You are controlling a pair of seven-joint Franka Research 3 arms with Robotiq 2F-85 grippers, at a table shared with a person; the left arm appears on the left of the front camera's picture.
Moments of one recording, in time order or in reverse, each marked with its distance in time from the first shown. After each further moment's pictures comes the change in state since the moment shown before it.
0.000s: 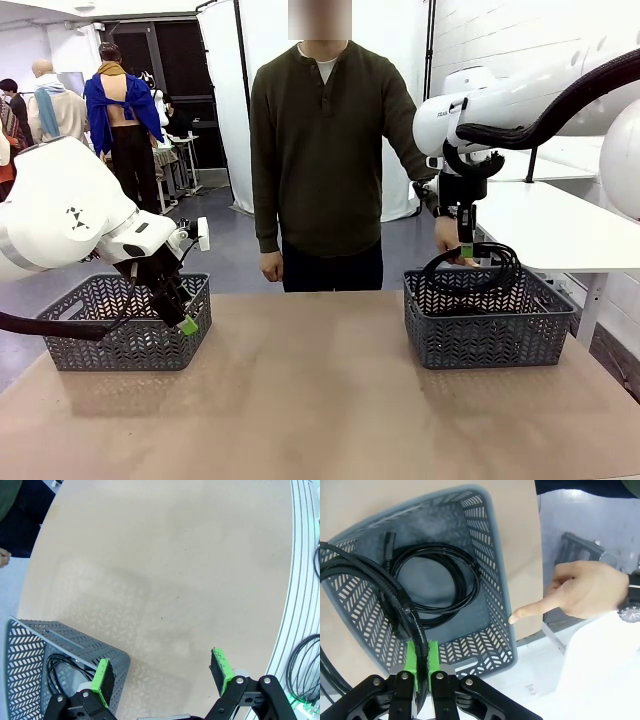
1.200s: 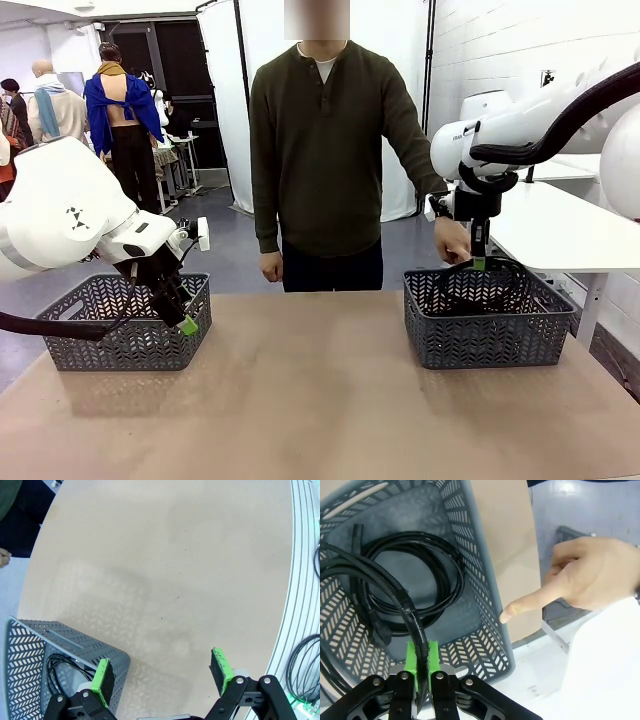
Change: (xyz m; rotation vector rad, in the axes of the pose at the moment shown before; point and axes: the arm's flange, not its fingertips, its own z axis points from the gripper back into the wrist) left arm 0.000 0.000 0.000 0.000 0.000 0.000; right arm -0.025 -0.030 -0.049 -0.026 -0.028 -0.044
